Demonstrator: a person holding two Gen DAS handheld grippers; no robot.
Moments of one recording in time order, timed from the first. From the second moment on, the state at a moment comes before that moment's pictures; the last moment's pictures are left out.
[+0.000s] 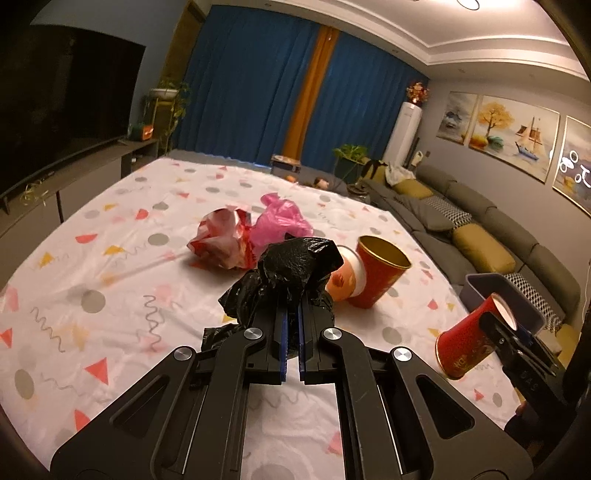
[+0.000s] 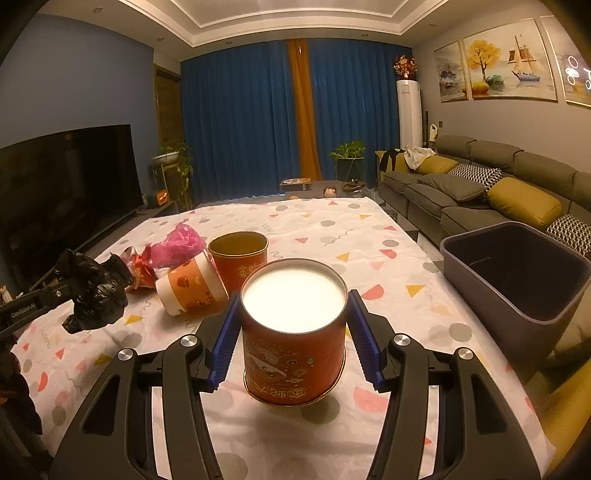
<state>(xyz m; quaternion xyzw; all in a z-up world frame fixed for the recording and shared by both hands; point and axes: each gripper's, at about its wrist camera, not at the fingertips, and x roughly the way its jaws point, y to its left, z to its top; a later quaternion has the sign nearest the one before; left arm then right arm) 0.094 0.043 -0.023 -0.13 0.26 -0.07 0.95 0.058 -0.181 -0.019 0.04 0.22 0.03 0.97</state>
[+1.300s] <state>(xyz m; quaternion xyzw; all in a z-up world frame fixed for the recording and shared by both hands) 0.079 -0.062 -0.006 -0.05 0.25 -0.15 0.95 0.024 -0.231 0.005 0.04 0.19 -0.01 0.98</state>
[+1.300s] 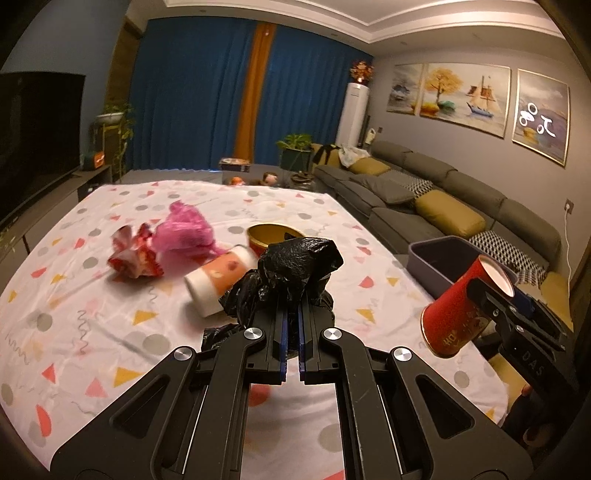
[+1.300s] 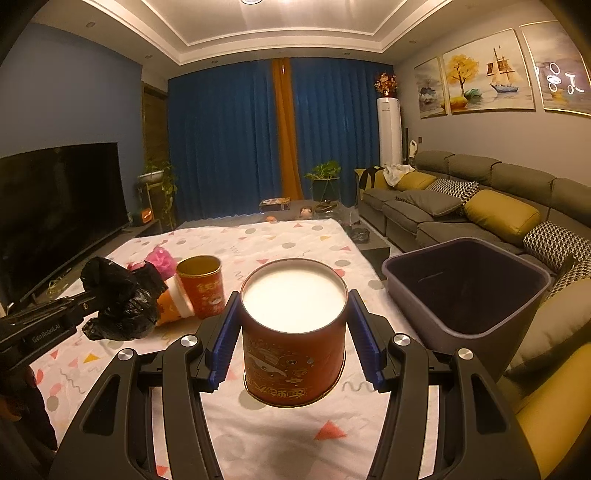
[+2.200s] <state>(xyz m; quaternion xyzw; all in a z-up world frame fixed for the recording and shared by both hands) 0.154 -0.288 0.017 0.01 0.23 -0.32 0.92 0.049 -0.378 0.009 0.05 0.14 -0.15 0.98</state>
